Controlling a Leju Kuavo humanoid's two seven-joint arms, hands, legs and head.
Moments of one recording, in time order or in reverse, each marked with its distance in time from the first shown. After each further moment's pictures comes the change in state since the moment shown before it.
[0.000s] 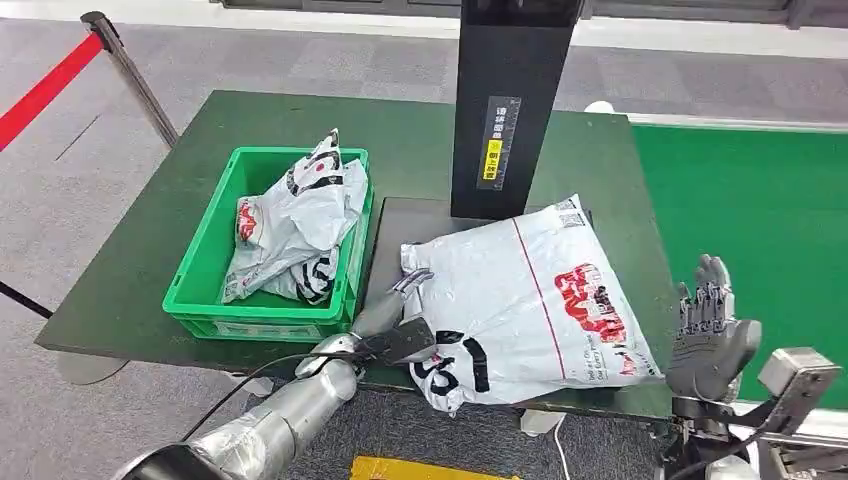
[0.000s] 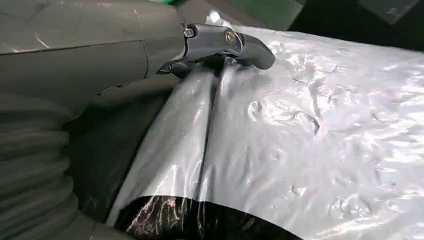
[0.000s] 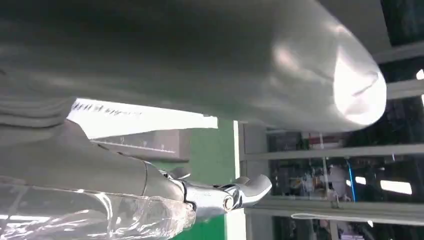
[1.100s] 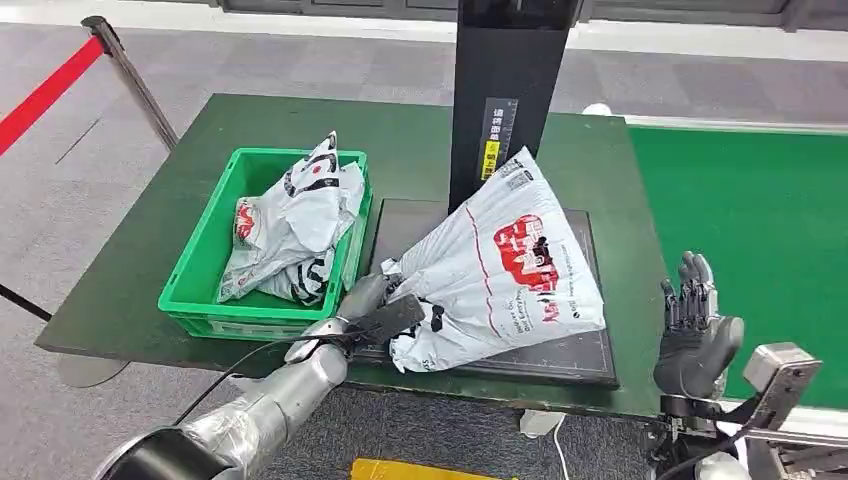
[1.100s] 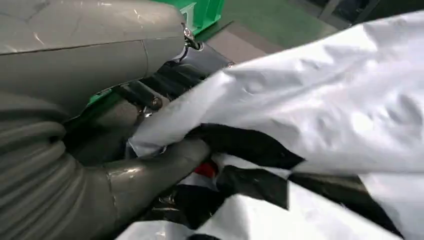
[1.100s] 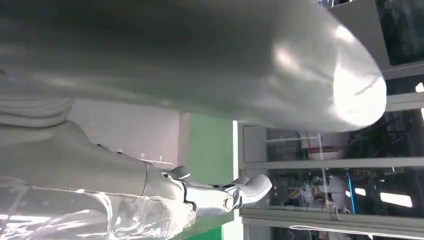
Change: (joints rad) left arm -0.045 0.039 0.001 0.040 0.019 0.013 0.083; right arm -0.004 0.009 0.022 0.004 0.013 0.013 0.003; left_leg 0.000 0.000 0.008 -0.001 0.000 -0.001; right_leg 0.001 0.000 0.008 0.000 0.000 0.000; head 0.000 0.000
